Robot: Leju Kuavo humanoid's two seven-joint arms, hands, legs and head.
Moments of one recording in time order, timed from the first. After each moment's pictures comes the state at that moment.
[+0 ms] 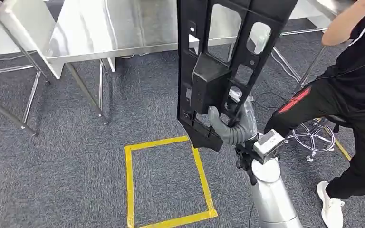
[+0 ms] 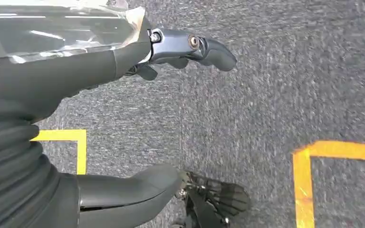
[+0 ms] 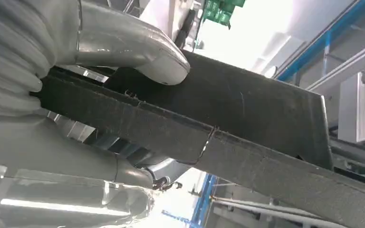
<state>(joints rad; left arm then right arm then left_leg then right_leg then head) -0.05 -0.10 0.63 -0.20 -0.53 0.11 -0.37 -0.26 0.03 0.19 -1.75 0.05 0.10 -0.56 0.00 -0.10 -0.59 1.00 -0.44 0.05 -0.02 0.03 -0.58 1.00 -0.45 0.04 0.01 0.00</state>
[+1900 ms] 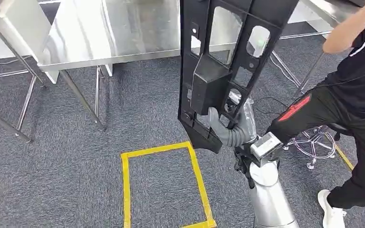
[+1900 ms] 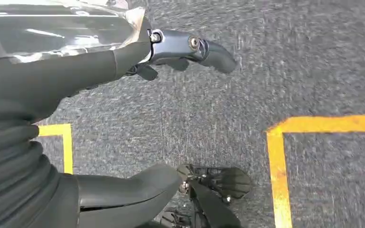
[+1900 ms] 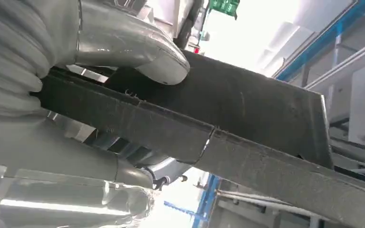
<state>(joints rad) -0.05 -0.11 0.64 -0.20 -0.57 0.08 -0.37 -0.24 0.04 0.18 -1.76 0.08 0.06 -0.55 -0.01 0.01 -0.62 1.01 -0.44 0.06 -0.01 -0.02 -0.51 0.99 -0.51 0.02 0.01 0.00</state>
